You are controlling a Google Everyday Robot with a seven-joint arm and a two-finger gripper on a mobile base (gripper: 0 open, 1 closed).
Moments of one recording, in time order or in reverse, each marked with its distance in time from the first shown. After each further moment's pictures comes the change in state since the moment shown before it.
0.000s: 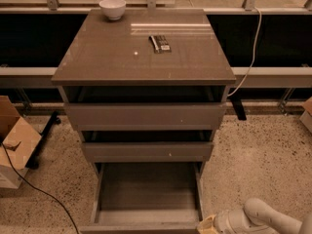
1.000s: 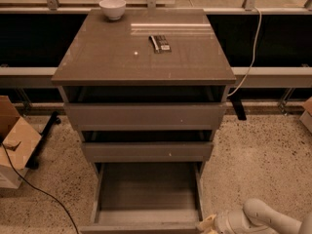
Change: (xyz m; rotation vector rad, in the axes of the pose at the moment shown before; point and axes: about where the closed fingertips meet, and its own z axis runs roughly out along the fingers) arm 0.000 0.000 0.000 0.000 0.000 0.000
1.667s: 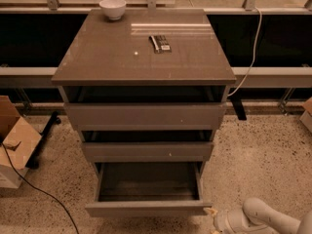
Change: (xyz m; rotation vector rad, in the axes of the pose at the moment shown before) arm 0.000 0.001 0.001 -0.002 0.000 0.000
